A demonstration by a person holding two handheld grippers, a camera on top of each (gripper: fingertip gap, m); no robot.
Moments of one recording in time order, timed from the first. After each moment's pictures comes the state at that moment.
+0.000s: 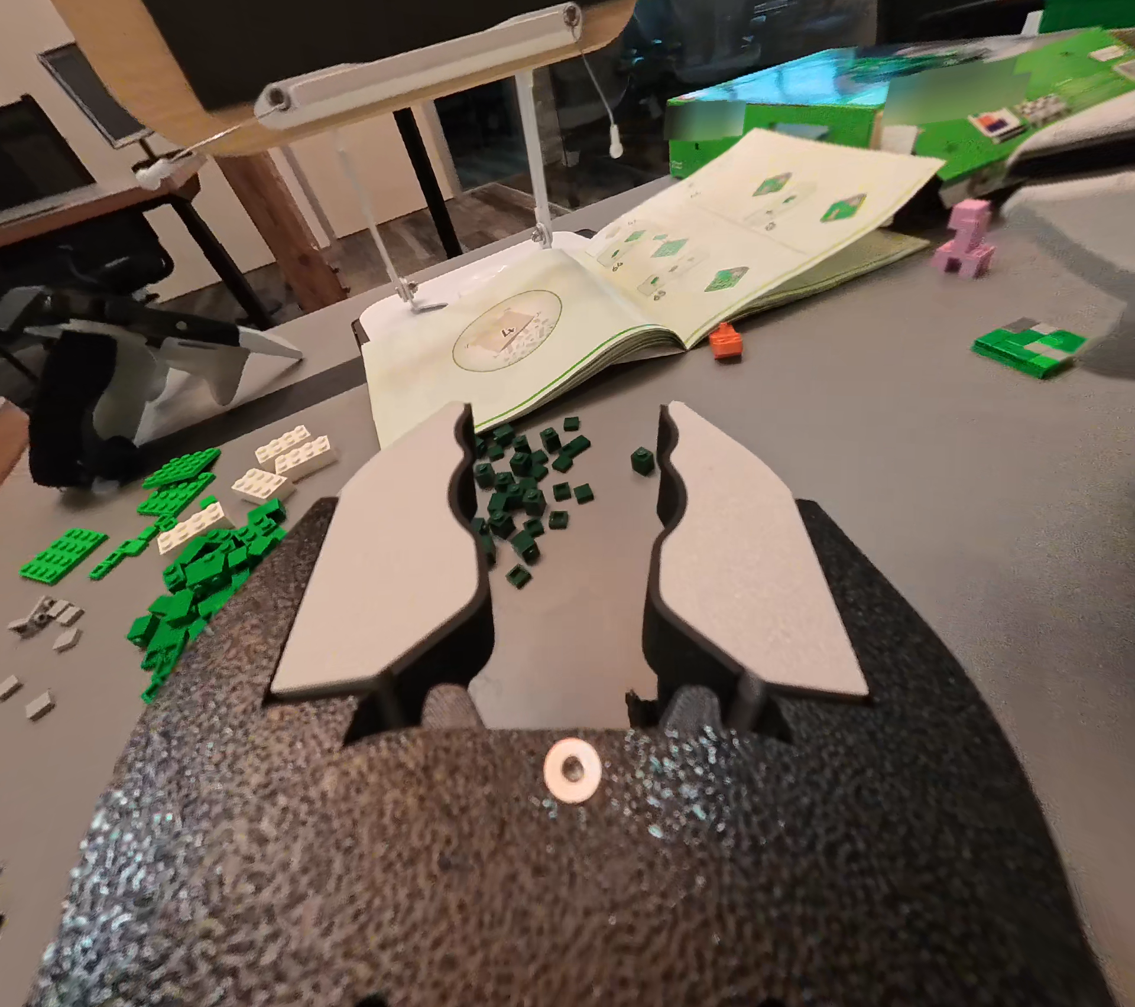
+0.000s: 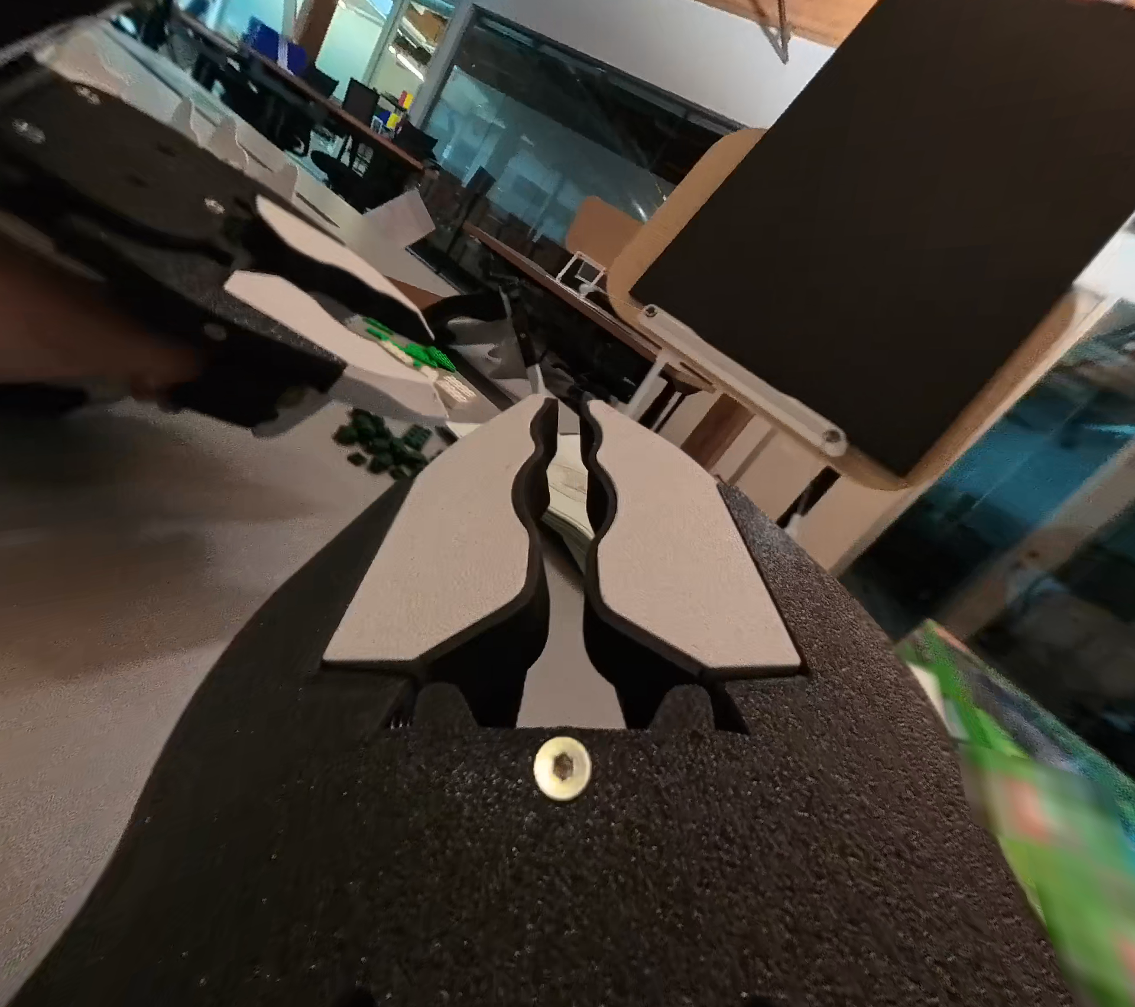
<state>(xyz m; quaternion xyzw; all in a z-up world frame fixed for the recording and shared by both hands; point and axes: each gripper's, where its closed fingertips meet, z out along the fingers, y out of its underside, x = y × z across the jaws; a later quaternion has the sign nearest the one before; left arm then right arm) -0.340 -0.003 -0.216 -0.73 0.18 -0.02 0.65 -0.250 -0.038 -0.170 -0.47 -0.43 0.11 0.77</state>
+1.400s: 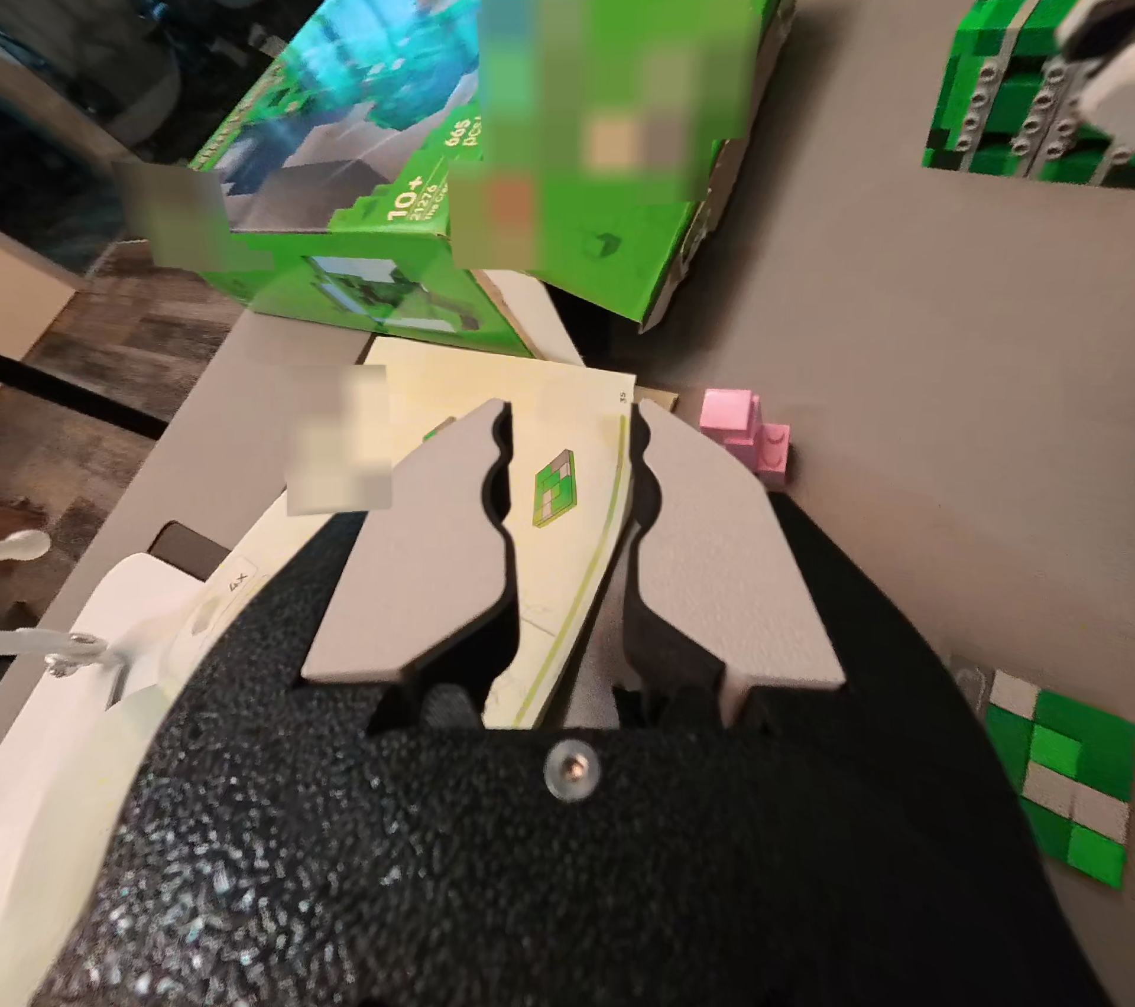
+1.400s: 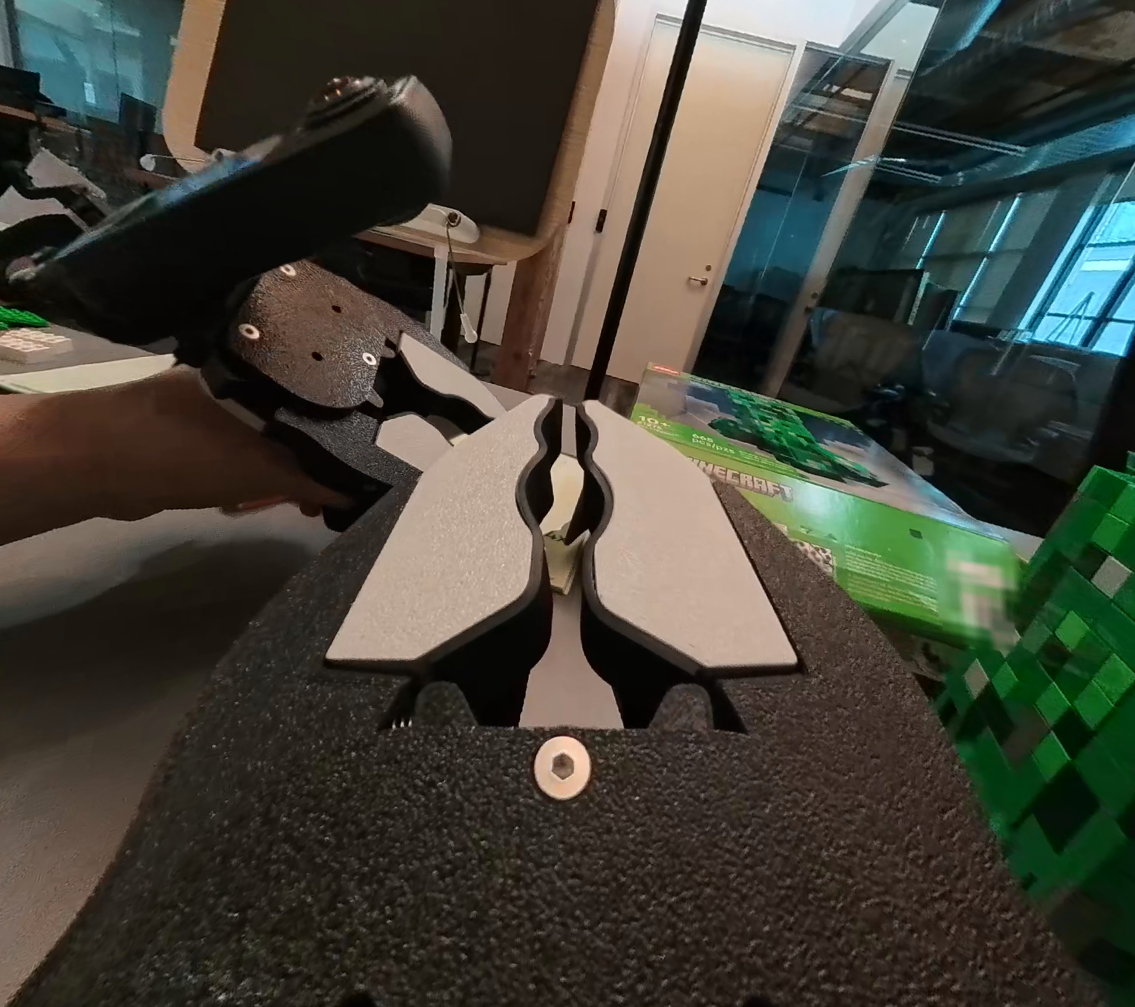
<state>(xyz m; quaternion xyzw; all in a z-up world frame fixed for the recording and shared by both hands) -0.080 0.141 -0.251 -0.69 0.50 -0.09 0.51 -0.056 0.062 -0.174 -0.60 -0.19 0.05 0.78</state>
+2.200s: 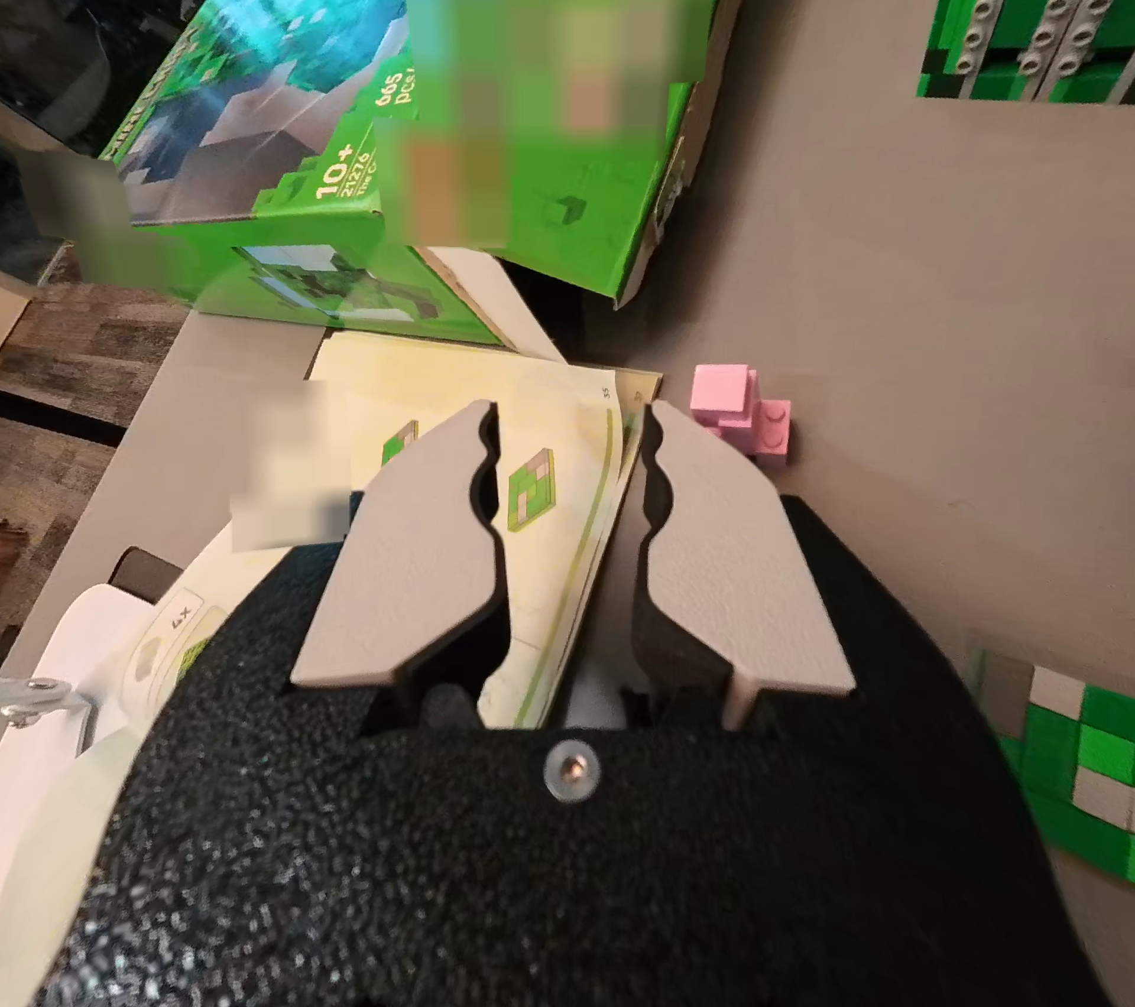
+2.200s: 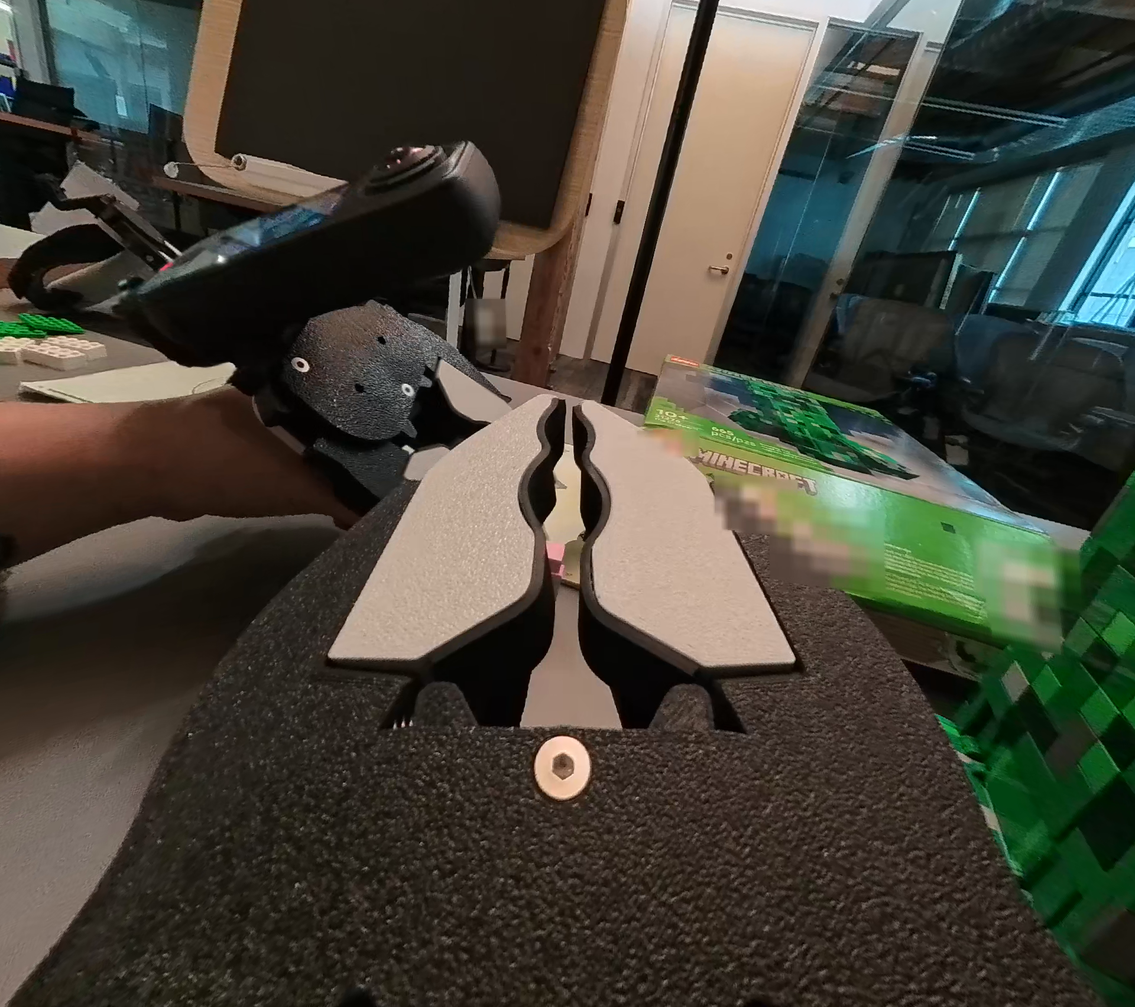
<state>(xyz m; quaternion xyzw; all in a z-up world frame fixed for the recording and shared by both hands) -0.074 0.143 -0.270 -0.69 0.54 -0.09 0.48 -0.059 0.063 -0.177 -0.61 -0.19 0.07 0.77</state>
